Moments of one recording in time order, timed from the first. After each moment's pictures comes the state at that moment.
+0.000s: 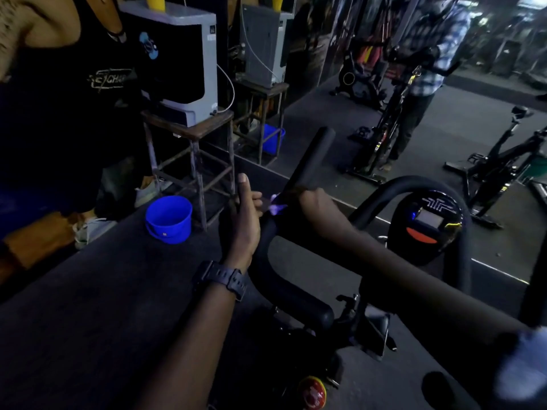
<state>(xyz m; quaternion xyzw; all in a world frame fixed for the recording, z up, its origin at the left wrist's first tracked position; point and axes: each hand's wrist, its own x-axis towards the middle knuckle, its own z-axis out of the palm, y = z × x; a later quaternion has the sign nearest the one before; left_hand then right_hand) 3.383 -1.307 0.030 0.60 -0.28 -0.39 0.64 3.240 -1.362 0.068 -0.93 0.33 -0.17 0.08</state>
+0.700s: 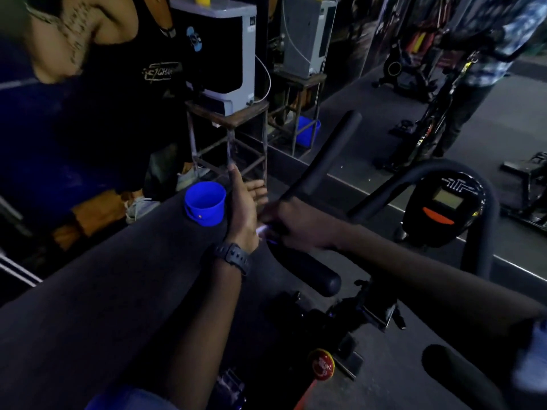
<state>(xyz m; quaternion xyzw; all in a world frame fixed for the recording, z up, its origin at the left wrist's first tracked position) 3.396 -1.271 0.036 0.57 -0.15 -0.47 0.66 3.275 -1.297 0.072 -0.97 0.17 -0.02 0.14</state>
